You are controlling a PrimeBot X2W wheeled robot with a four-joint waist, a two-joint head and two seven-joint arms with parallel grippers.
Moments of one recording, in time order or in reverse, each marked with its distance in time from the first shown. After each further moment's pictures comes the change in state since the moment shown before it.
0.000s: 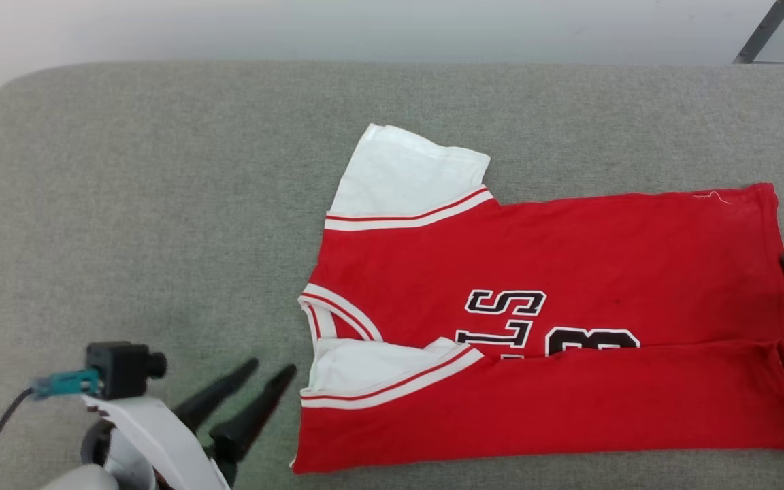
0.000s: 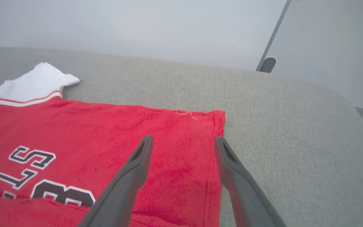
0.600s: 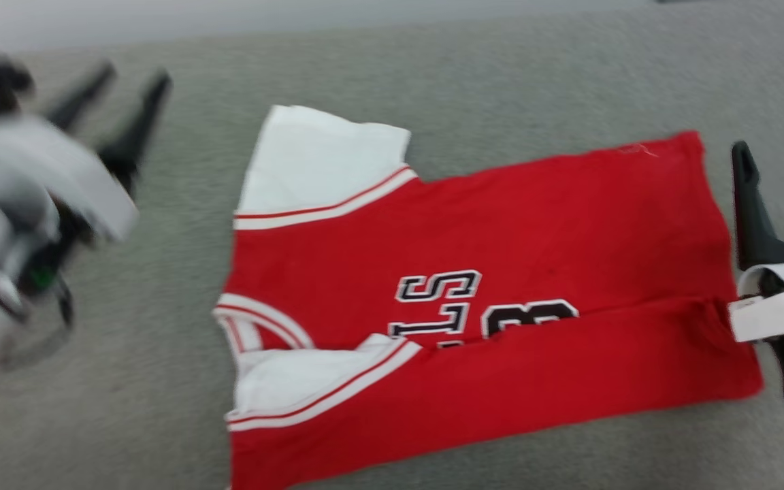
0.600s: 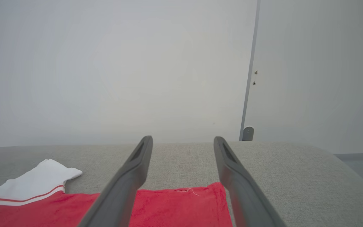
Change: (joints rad) left arm -0.565 -0.108 0.095 0.486 0.270 -0.068 0.035; right arm -0.178 0.290 0.039 0.057 -0.170 0.000 -0.450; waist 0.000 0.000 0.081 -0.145
